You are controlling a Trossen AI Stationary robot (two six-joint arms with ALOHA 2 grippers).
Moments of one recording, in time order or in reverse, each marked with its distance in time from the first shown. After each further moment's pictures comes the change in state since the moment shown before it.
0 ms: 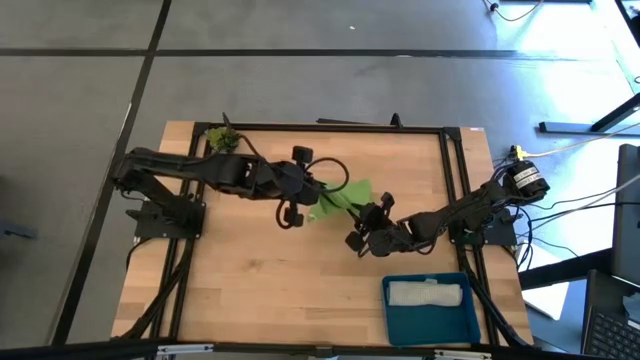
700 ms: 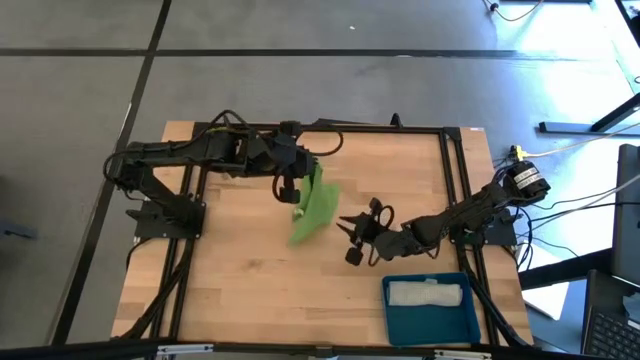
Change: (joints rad) left arm 0.106 -0.001 0.166 -0.180 0.004 -0.080; right arm 0.047 0.000 0.002 0.266 -0.161 -0.305
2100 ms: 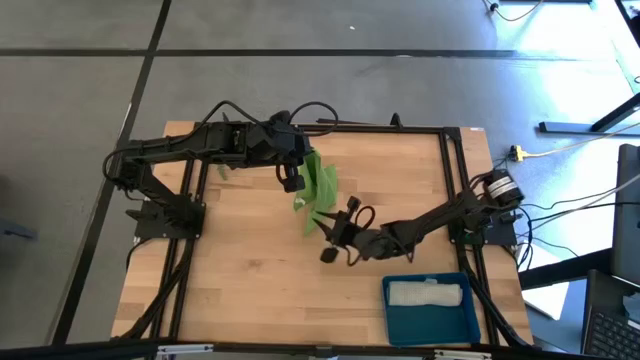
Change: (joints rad) left arm 0.066 -0.010 0.001 -0.022 0.000 -0.237; right arm -0.050 0.225 0.223 0.216 0.091 -0.354
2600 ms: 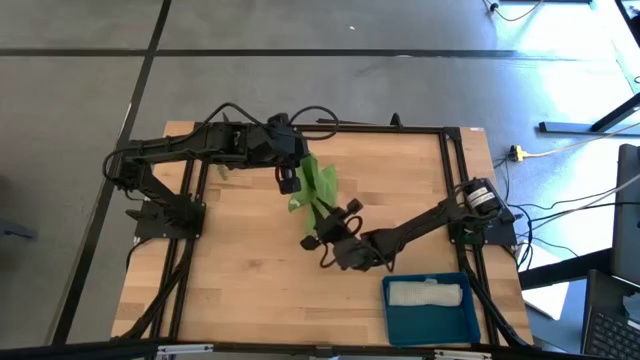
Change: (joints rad) left arm 0.000 0.000 0.000 -0.070 0.000 -0.001; right arm 0.022 0.167 0.255 -0.058 0.440 0.008
